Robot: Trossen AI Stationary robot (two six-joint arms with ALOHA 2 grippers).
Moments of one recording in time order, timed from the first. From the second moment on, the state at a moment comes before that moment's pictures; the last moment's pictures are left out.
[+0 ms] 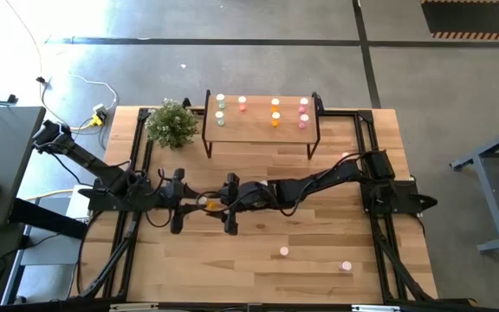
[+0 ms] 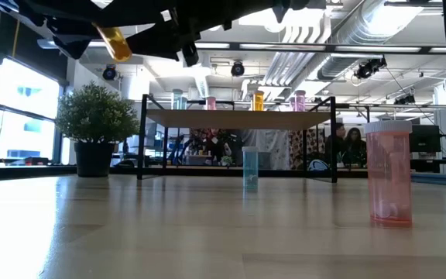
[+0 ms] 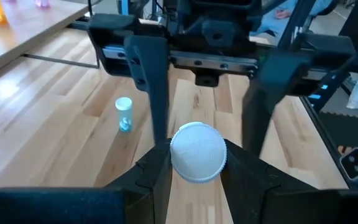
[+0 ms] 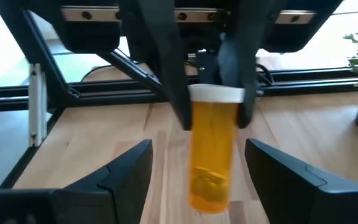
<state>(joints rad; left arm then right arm) -0.41 0.86 0.50 -0.07 -0.54 -0.35 0.18 2.03 1.46 0.26 0.13 0.11</state>
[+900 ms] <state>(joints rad) -0.31 0.86 0.50 -0.06 -0.49 -0.28 0.12 2.03 1.45 0.25 0.02 0.17</state>
